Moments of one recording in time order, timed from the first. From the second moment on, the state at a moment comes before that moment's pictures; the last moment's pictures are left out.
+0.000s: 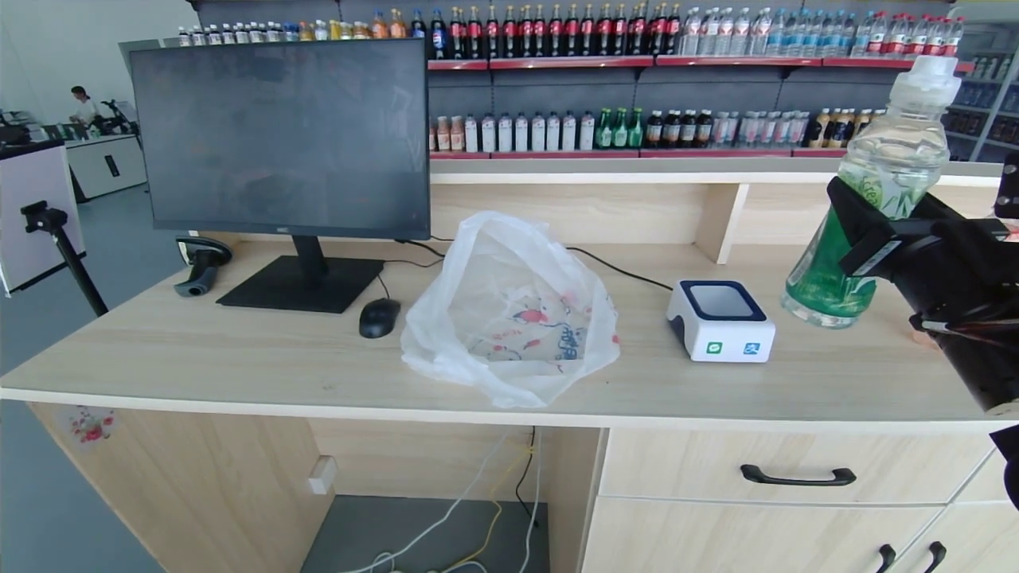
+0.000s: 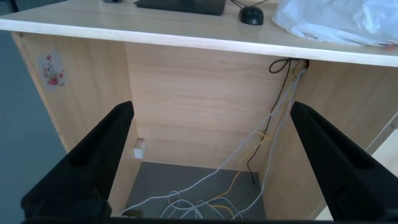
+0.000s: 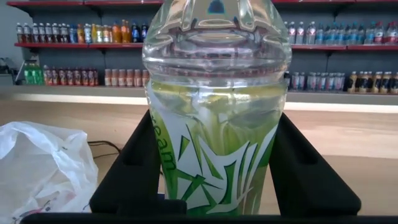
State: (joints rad) left arm 0.00 0.00 0.00 0.01 0.00 0.00; right arm 0.15 1.64 -0.54 -1.57 -0.09 -0.09
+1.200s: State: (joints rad) left arm 0.00 0.00 0.00 0.00 0.00 0.00; right arm 0.16 1.64 -0.54 -1.57 -0.09 -0.09
